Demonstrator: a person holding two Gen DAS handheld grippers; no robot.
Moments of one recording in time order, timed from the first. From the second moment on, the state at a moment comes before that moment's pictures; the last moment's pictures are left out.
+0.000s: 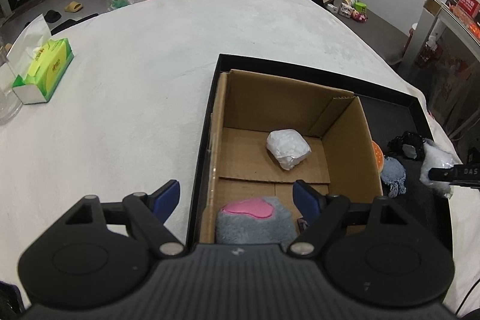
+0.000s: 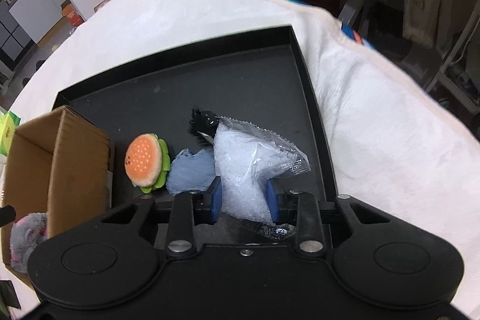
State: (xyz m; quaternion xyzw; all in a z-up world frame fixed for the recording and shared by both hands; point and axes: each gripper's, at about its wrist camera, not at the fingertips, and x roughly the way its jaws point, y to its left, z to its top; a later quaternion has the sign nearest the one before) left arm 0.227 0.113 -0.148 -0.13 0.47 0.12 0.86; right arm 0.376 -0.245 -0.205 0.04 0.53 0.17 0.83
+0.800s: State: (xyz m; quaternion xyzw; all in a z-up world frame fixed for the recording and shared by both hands) left arm 0.215 0.135 -0.156 -0.18 0.46 0.11 0.86; right arm 0.370 -0.188 -0.149 -0.03 0.50 0.22 0.84
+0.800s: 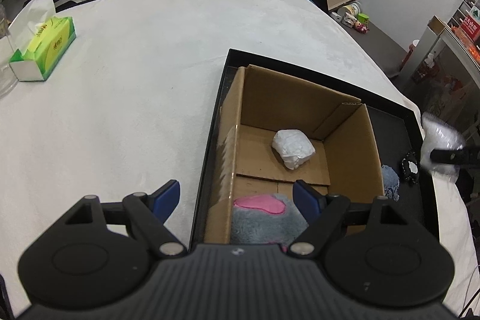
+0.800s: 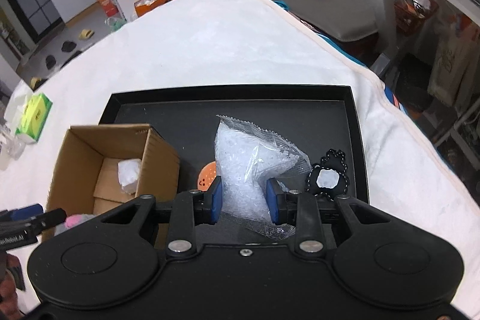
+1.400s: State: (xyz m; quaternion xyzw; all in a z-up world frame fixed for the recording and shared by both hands) left arm 0.213 0.139 -0.166 -0.20 0.46 0.11 0.86; right arm 0.344 -0.161 -0.157 -0.14 0.51 0.27 0.81
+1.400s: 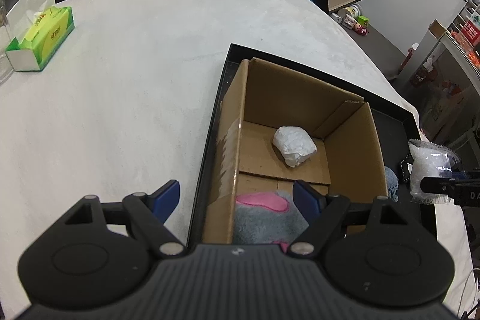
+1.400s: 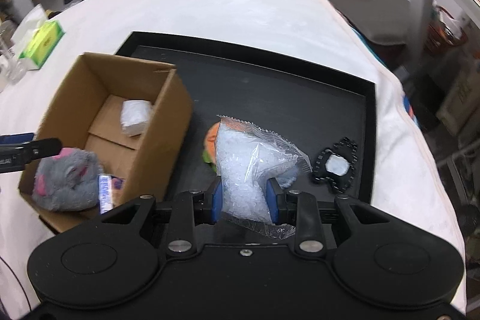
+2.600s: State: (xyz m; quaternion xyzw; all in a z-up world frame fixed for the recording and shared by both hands) left arm 0.188 0.152 -0.174 -0.24 0.44 0.08 0.86; right arm 0.317 -0.043 -0.130 -0.15 0.47 0.38 0.78
